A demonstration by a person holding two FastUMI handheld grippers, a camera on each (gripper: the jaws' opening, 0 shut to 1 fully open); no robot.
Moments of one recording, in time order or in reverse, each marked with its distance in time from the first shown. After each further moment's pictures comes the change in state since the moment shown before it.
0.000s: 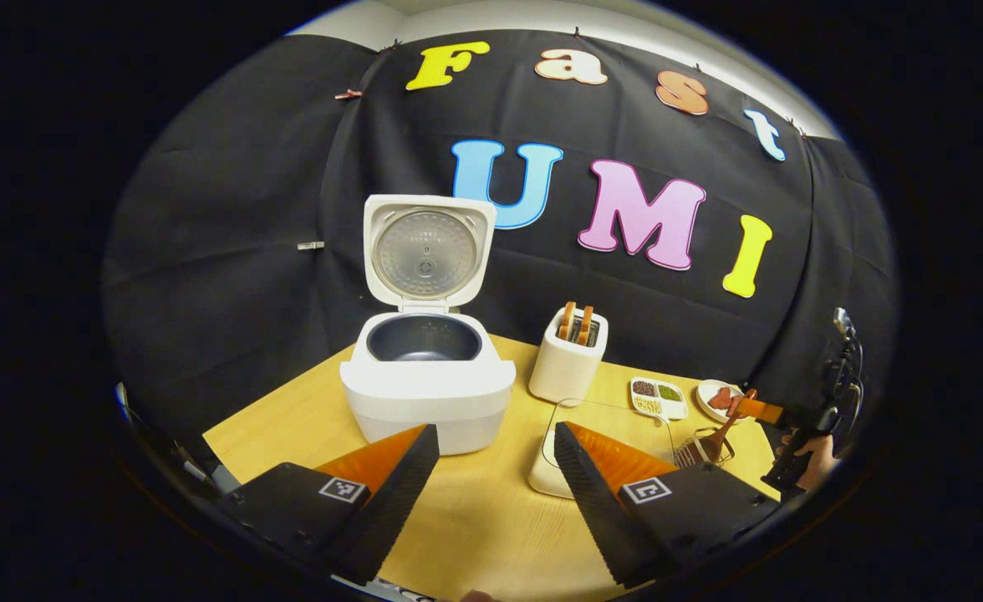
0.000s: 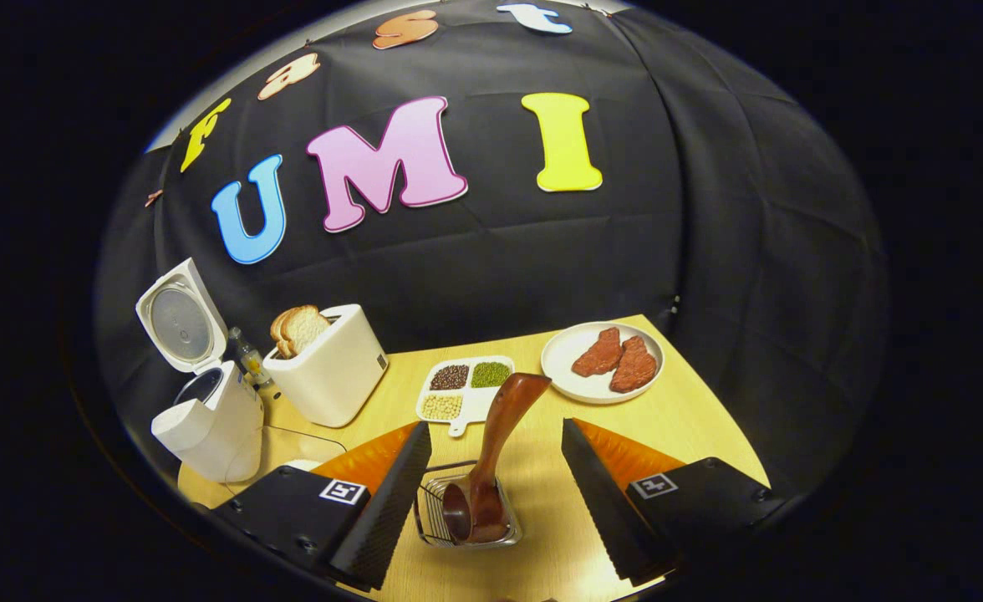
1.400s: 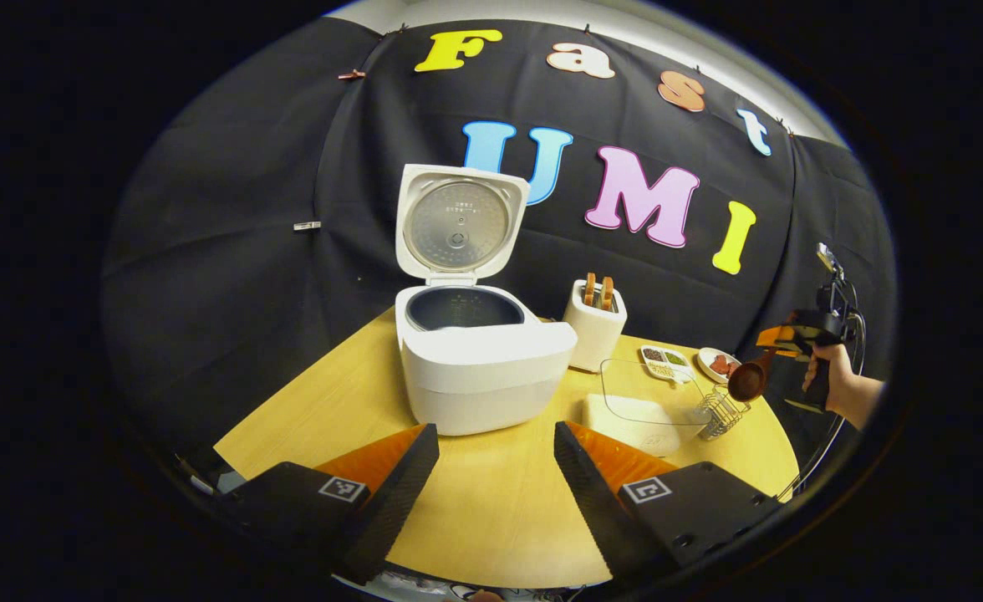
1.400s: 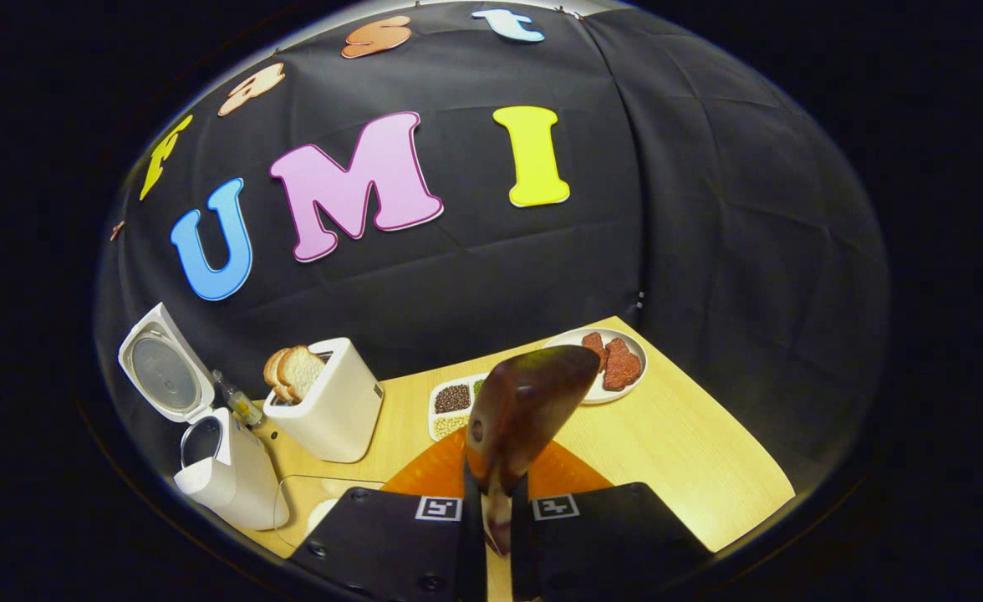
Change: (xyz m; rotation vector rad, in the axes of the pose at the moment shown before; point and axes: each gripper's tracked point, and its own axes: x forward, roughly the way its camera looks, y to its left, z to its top) left arm -0.014 0.132 -0.031 0.031 0.040 -0.103; right arm -0.039 0.054 0.056 0.093 -0.067 -0.203
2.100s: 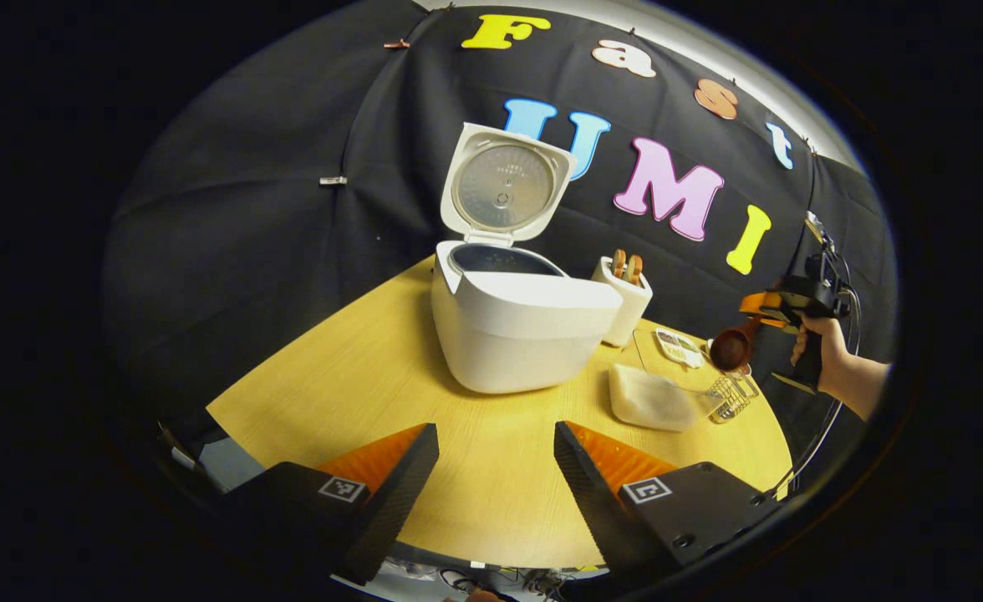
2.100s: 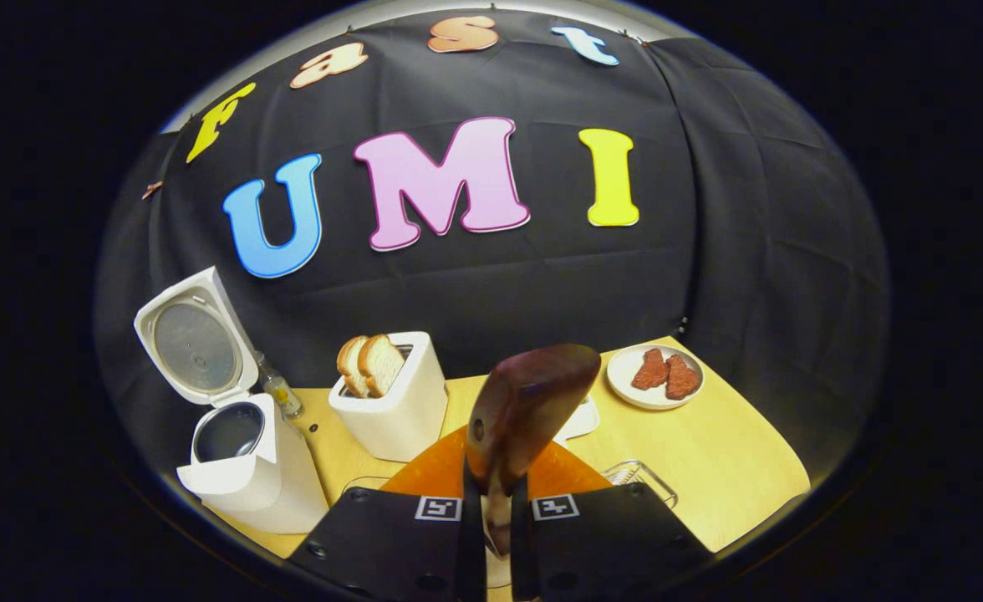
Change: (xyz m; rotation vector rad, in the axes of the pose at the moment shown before) left arm -0.005 0.049 -0.067 -0.090 0.098 -0.024; right arm 0.000 0.127 -0.046 -0.124 -0.030 0.110
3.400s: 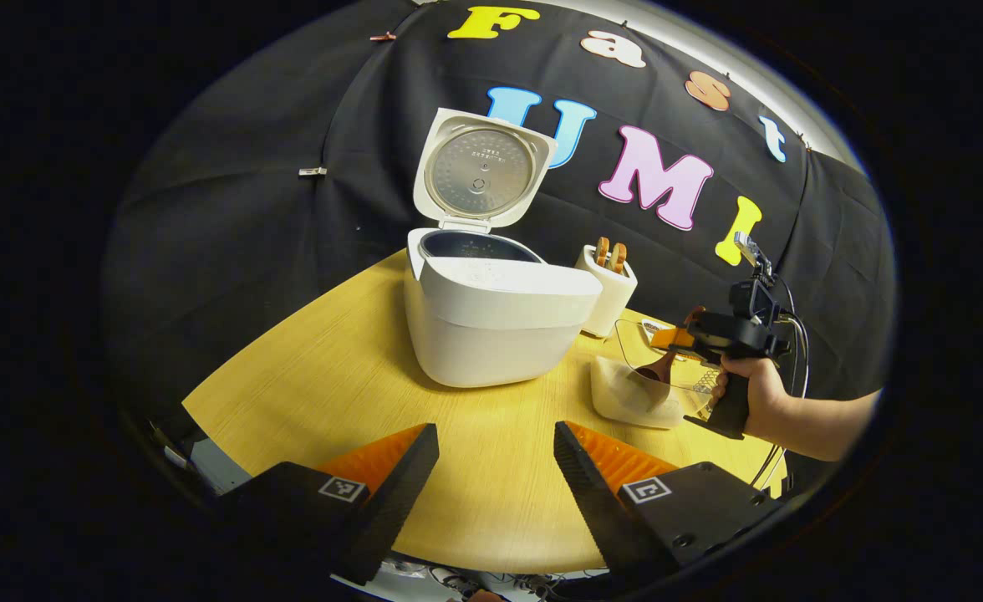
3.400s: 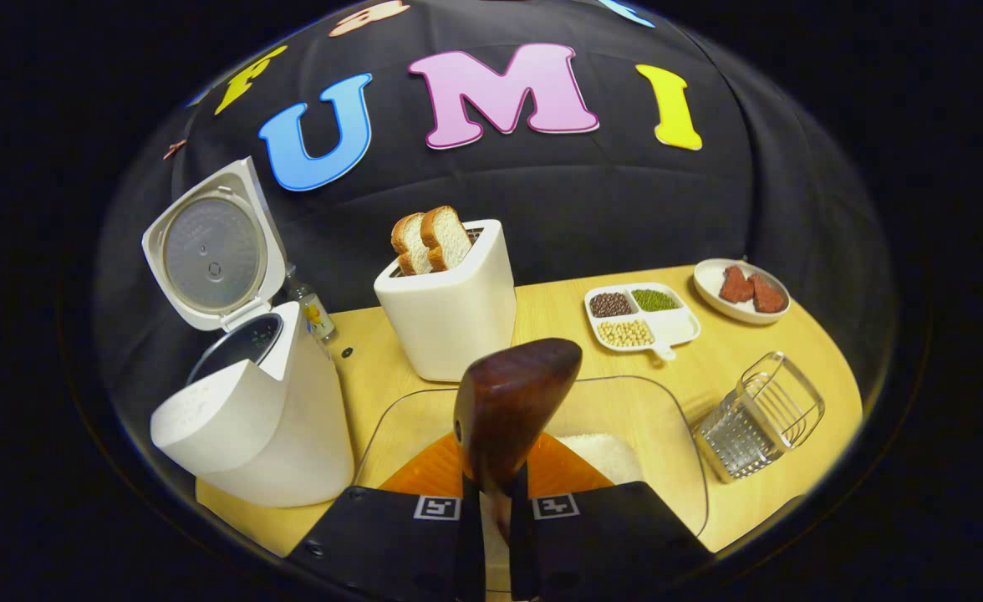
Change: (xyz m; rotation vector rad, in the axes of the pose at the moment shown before) left arm 0.017 -0.036 0.000 0.003 0.013 -0.032; right arm 0.027 0.088 -0.127 0.092 0.231 0.130
